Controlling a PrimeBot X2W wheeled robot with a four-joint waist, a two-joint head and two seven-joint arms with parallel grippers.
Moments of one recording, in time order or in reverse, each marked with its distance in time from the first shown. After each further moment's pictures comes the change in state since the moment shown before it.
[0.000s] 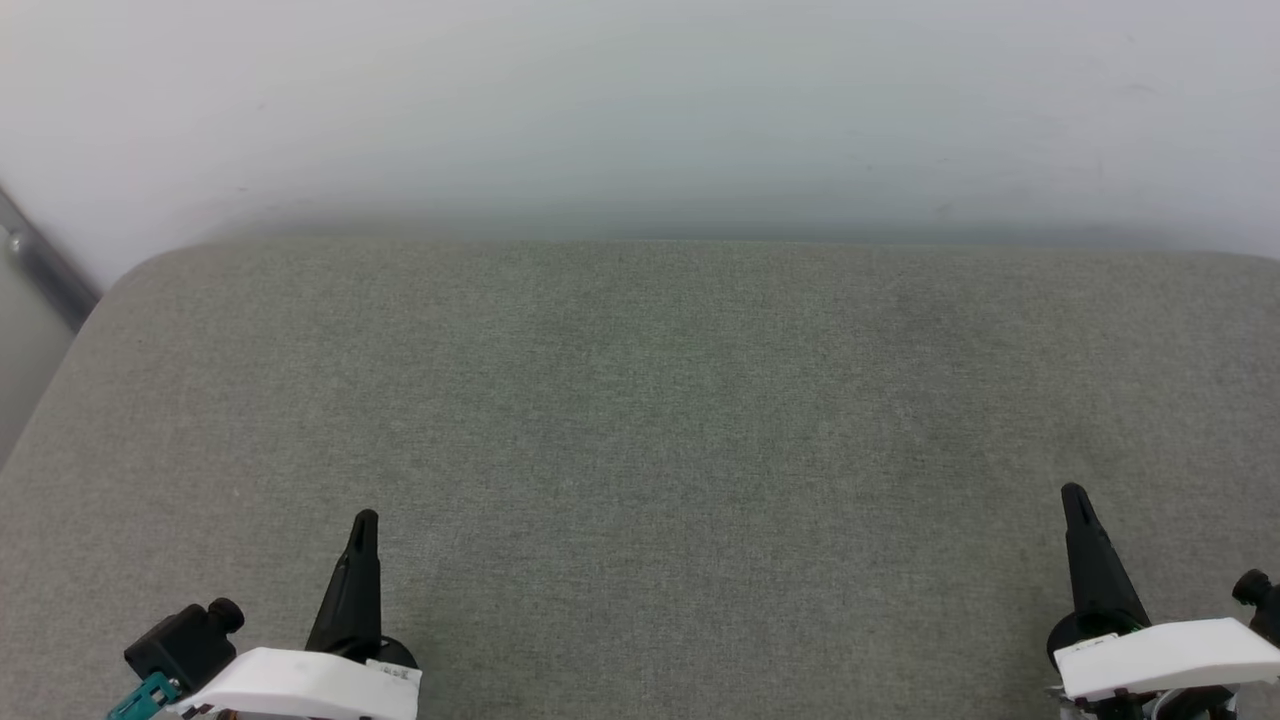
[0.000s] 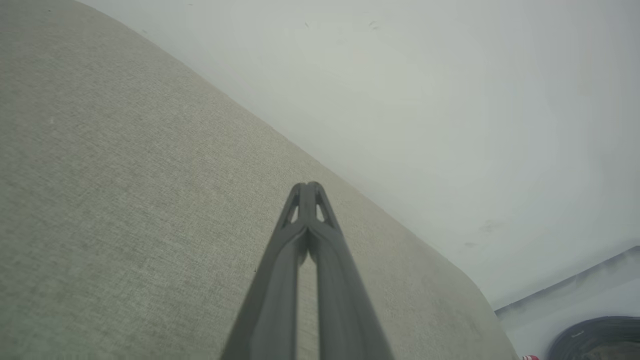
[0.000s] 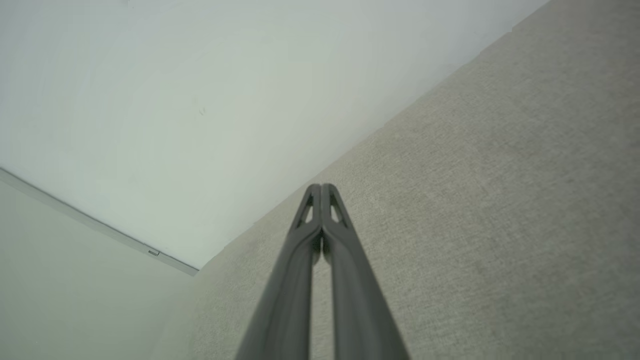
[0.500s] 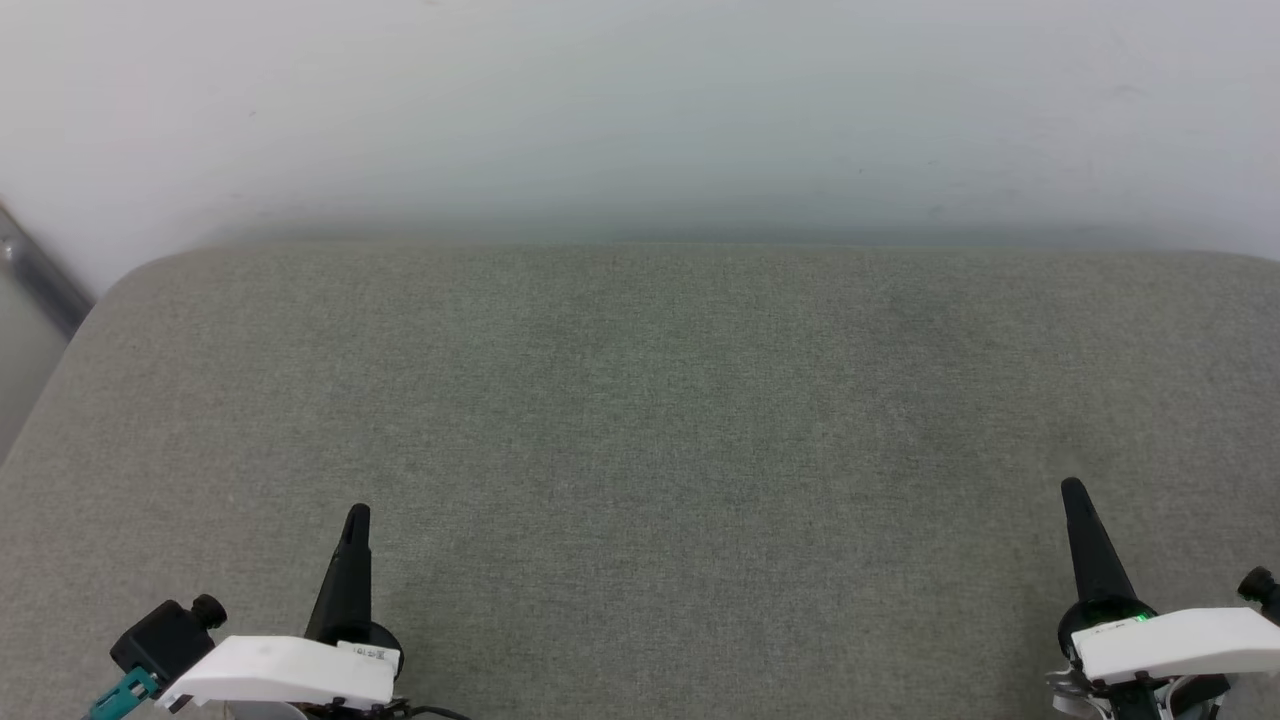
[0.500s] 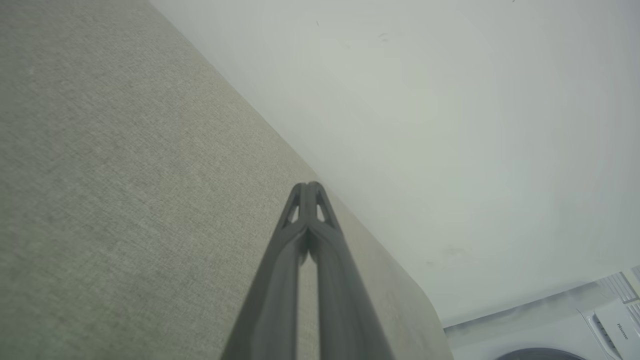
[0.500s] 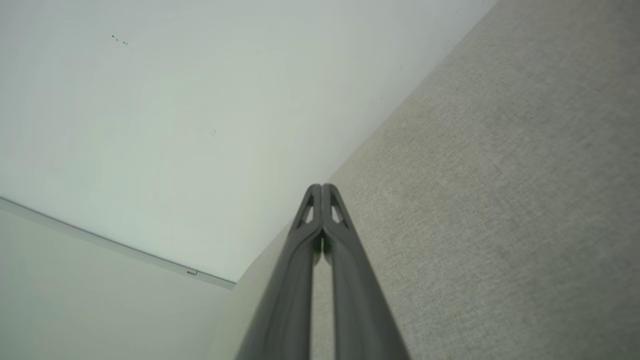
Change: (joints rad) left arm -0.026 0.002 0.017 0.029 -0.199 -0.001 0.044; right arm -0.024 -0.002 -0.009 0.029 0.186 0.000 0.038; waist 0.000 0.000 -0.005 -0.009
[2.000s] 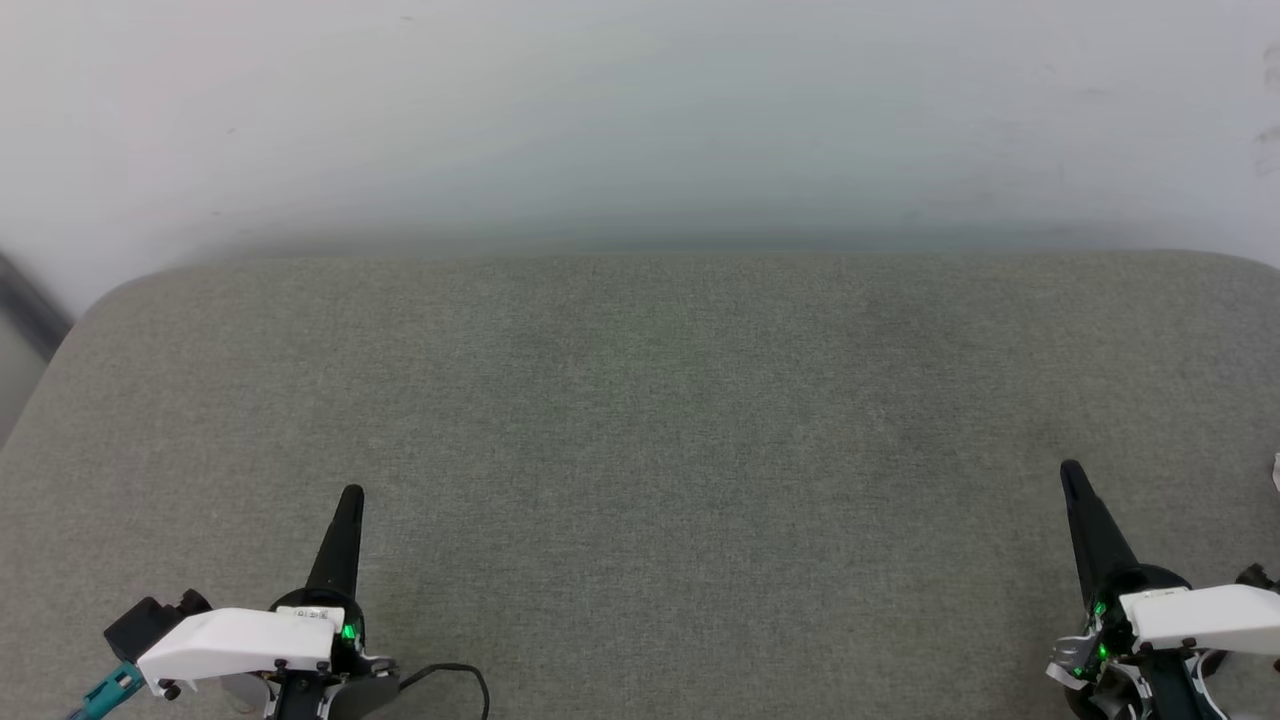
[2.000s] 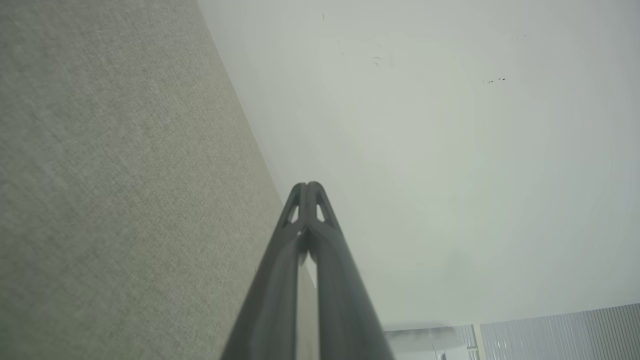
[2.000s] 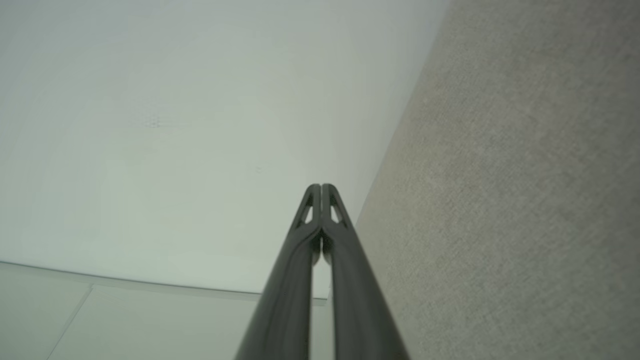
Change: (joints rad) left arm -0.073 0.000 0.044 0.071 -0.442 0.000 0.115; right arm -0.062 0.001 -0.030 0.067 0.413 0.000 0.101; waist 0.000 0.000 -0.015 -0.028
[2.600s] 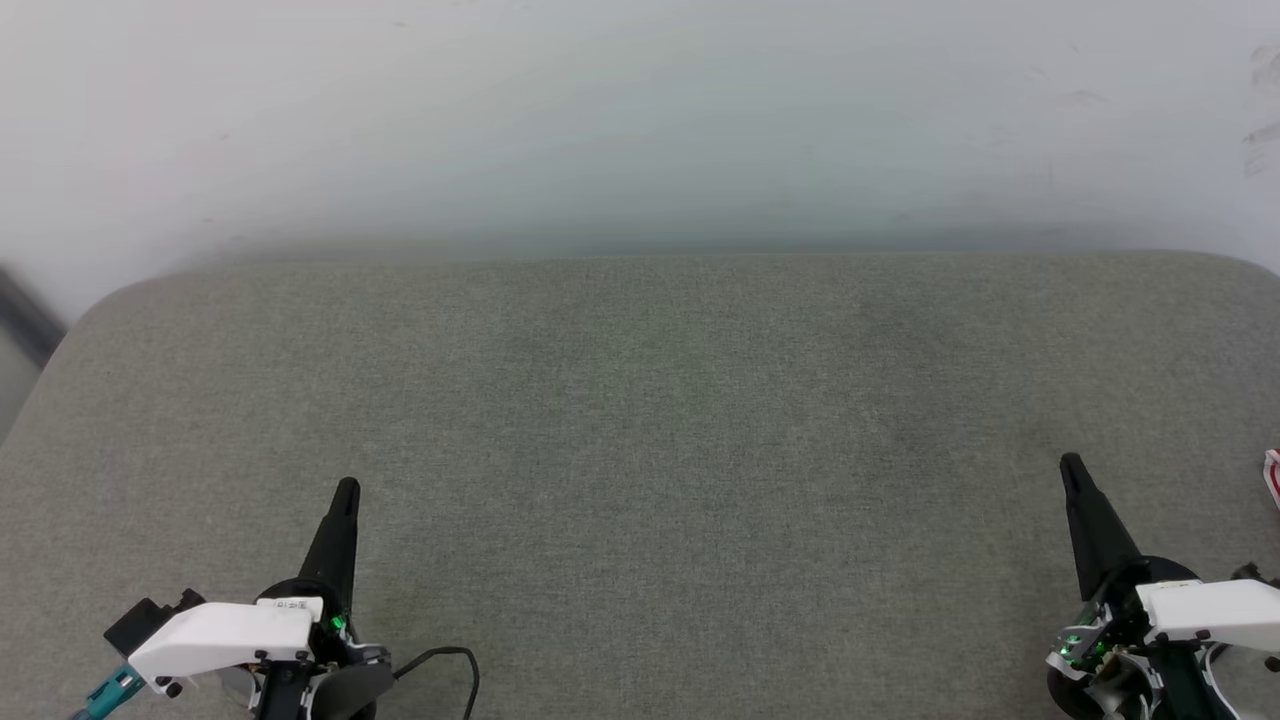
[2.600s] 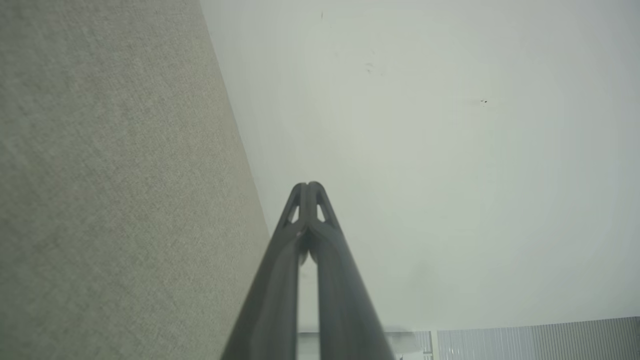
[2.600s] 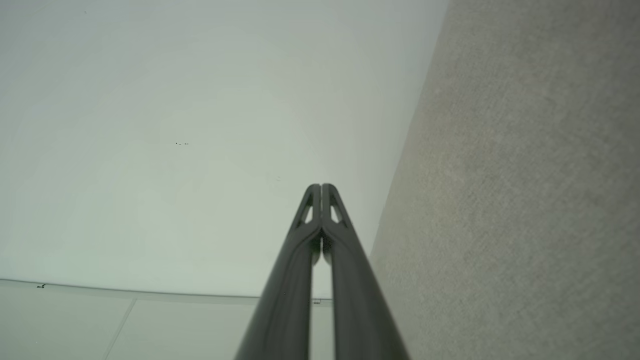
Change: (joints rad) left arm -0.021 -0.002 0.020 0.022 -0.132 0.000 0.037; right arm -0.021 0.002 -0.012 0.021 0.125 0.000 0.031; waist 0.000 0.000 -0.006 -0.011
